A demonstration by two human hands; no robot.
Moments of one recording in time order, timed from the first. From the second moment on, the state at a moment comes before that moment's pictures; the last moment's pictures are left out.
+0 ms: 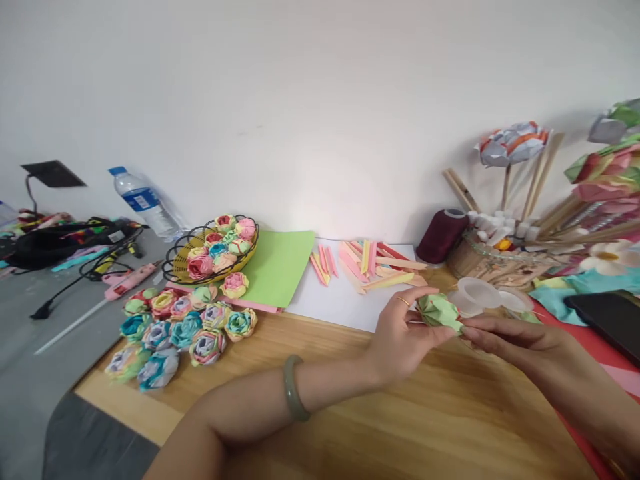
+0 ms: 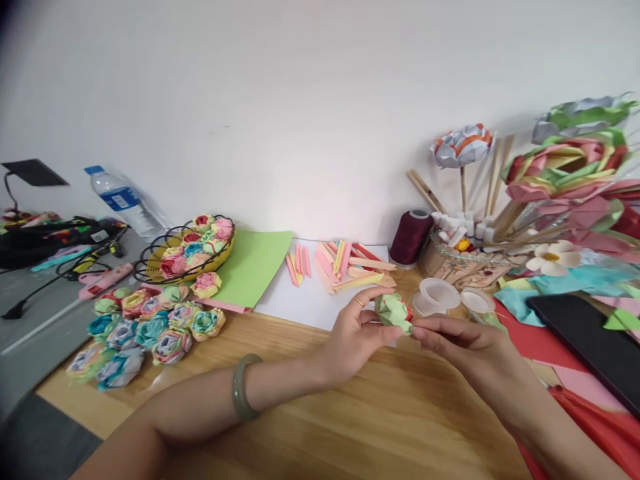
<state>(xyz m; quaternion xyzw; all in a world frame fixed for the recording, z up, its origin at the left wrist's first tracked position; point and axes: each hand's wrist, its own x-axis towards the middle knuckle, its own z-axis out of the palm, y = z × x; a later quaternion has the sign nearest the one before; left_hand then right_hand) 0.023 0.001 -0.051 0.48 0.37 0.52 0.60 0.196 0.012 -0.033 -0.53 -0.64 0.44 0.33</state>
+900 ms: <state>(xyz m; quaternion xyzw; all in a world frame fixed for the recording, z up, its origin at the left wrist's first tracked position) 0.020 0.007 -0.050 0.40 0.34 0.49 0.70 0.193 0.020 -0.040 -0.60 -0.55 0.49 0.32</state>
